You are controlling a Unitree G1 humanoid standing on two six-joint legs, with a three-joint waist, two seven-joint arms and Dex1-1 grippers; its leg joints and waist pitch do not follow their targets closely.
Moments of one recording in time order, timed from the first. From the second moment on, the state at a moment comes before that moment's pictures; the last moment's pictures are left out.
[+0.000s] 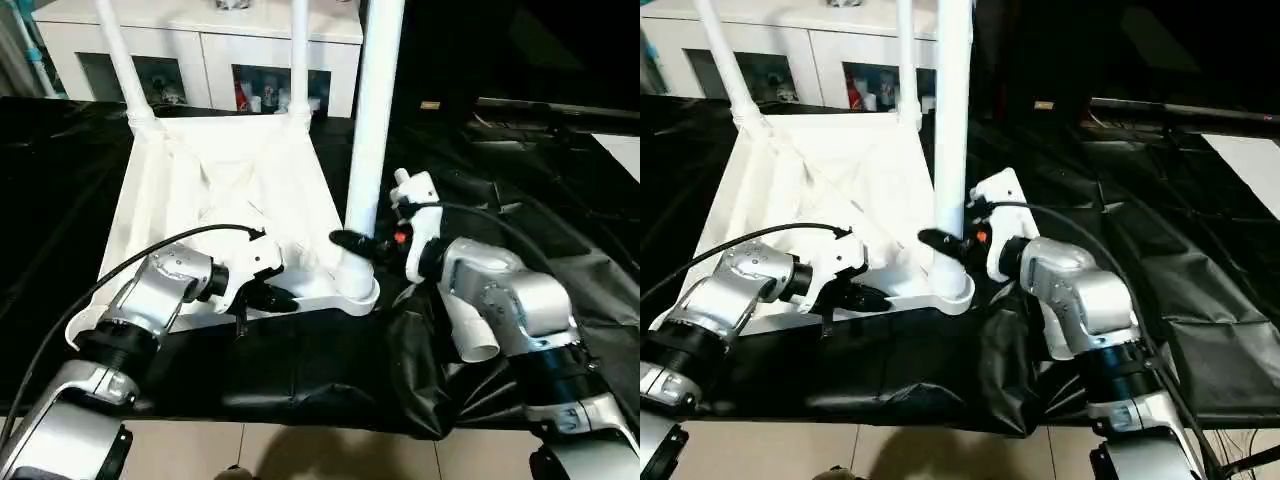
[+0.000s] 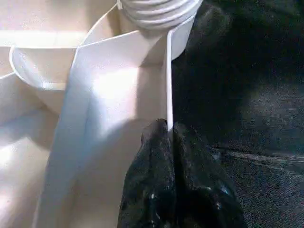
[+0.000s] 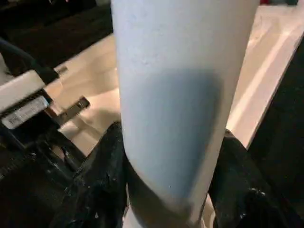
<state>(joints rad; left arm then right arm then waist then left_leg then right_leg) -0.63 0.45 -0.30 0.59 0.06 0.18 -1.25 -0.56 -0.26 0.12 0.17 0.36 0.64 0.66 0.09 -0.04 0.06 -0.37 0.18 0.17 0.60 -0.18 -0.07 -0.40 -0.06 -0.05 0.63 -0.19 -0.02</state>
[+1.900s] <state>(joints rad) -0.59 0.46 -0.27 0.59 0.06 0.14 -1.21 -0.54 -0.23 0.05 0.32 0.39 0.50 0.71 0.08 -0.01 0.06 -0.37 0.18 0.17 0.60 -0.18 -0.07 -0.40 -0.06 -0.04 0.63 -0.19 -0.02</state>
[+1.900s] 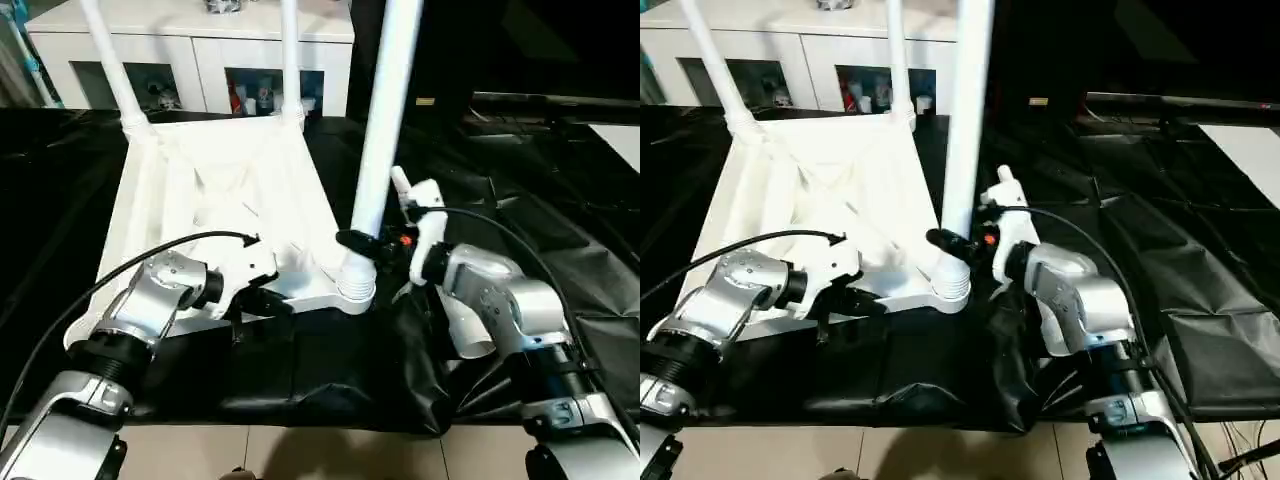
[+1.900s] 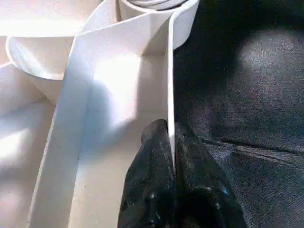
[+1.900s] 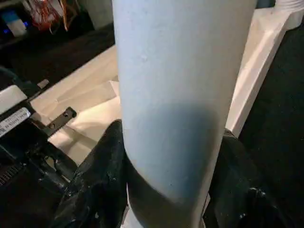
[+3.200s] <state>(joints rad) -0.58 0.47 -0.27 0.59 0.06 0.14 -1.17 -0.50 -0.21 0.16 0.36 0.24 0.22 0.73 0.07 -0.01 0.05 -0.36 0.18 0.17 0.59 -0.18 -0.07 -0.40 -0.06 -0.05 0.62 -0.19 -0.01</state>
